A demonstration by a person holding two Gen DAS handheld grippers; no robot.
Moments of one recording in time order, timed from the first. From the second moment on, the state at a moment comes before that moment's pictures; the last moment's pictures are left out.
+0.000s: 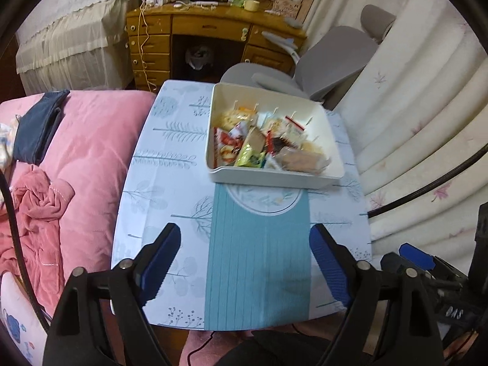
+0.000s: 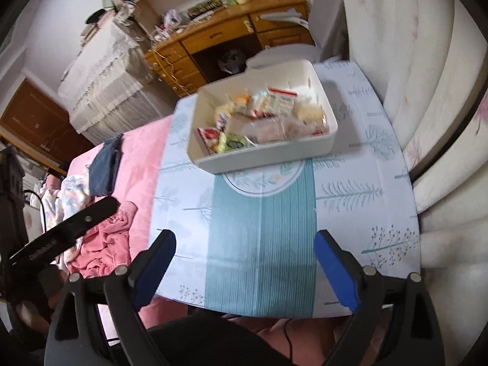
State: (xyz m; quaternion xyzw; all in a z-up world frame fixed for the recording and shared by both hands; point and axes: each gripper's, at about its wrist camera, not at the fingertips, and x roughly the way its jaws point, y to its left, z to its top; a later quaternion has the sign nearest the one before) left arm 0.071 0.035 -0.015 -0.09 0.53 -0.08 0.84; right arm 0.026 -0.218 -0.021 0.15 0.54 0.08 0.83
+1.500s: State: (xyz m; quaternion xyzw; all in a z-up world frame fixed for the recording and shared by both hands) left arm 0.072 -0.023 -0.010 -0.03 0.51 -0.06 0.86; right arm 0.020 -0.213 -0.014 0.11 0.52 0.06 0.85
